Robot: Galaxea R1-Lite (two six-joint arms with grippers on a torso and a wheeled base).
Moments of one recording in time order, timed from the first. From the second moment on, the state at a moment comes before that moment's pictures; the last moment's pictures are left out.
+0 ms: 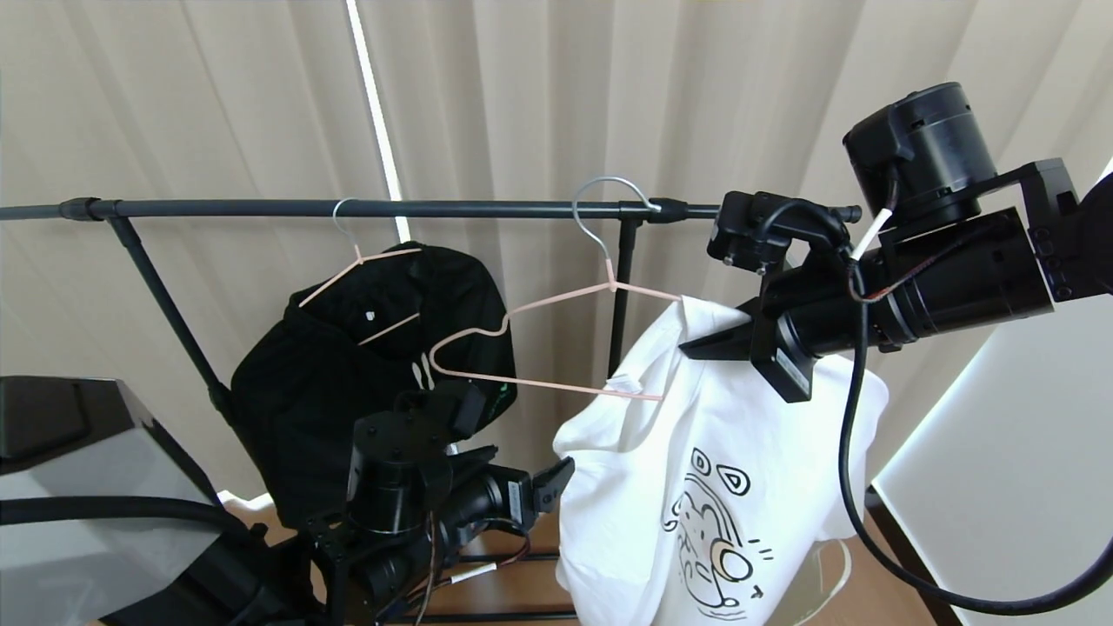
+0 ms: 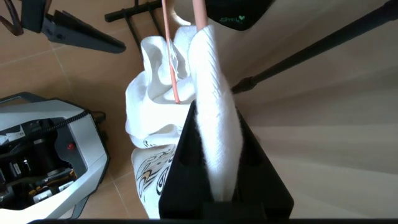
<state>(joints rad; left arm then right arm) -0.69 1.99 -0.51 -1.12 0.11 -0.31 0.52 1.73 -1.47 0.45 0.25 -0.59</state>
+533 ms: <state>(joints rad) -0.69 2.08 -0.51 -1.27 0.15 -0.32 0.53 1.72 -1.46 0.45 0.25 -0.59</state>
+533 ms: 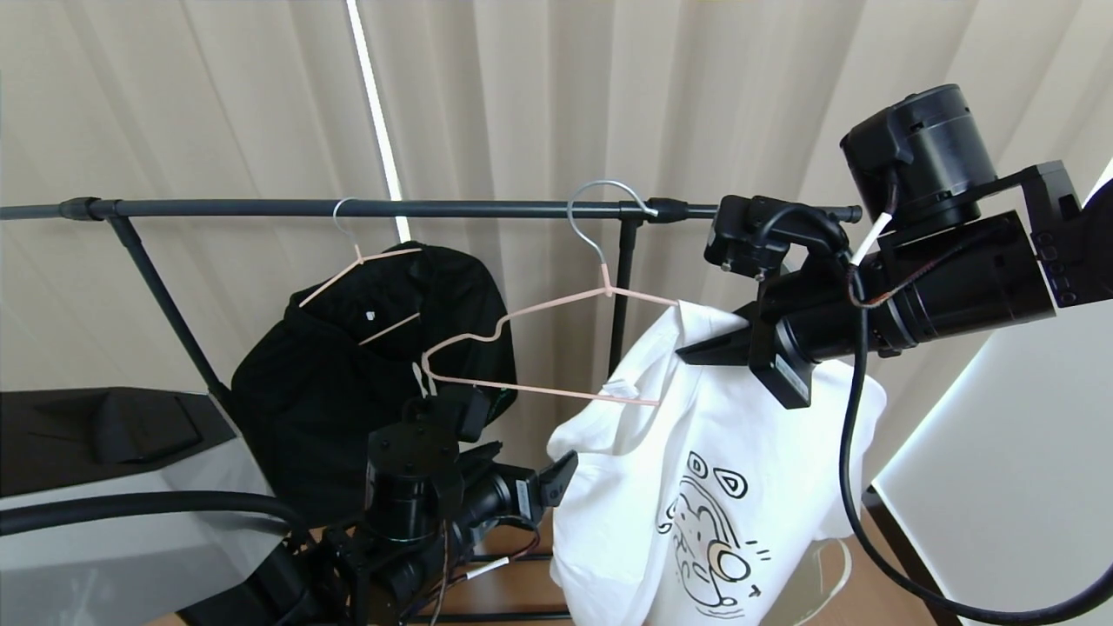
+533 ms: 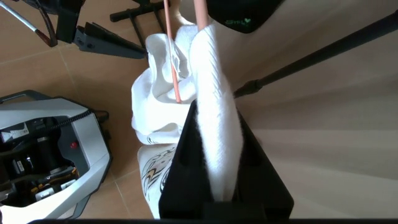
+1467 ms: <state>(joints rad) -0.71 2.16 -0.50 -1.41 0.19 -0.31 0.56 1.70 -1.45 0.45 0.25 -0.59</state>
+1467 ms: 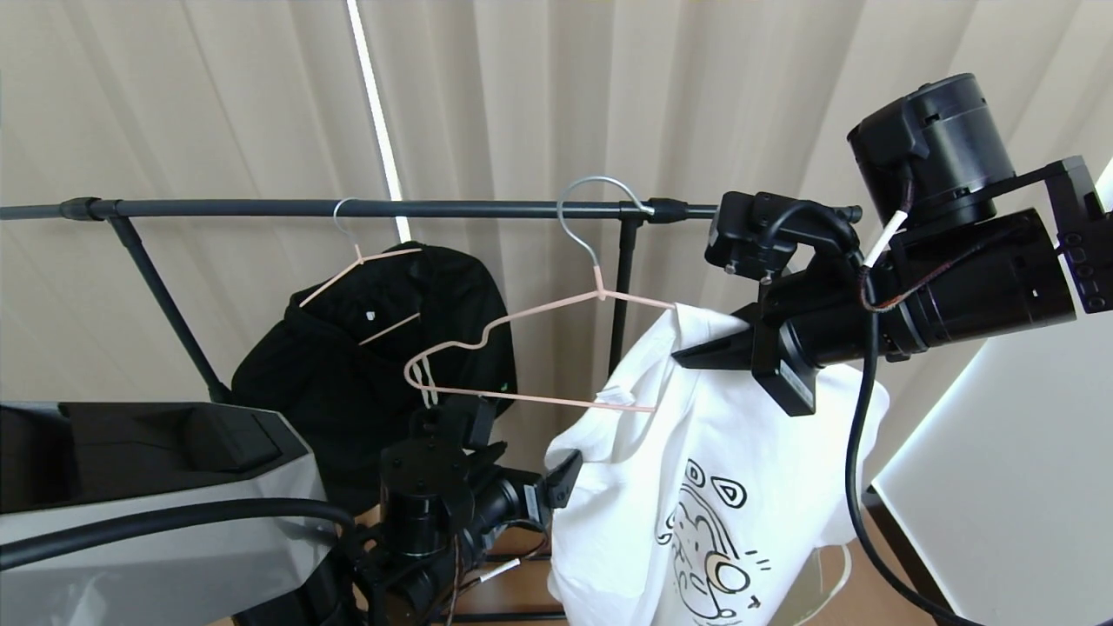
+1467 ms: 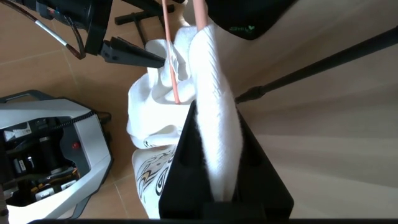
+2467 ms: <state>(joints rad) -0.67 2.14 -0.47 -1.41 0.18 -0.26 0.51 1.66 -1.34 0.37 0.26 -0.59</state>
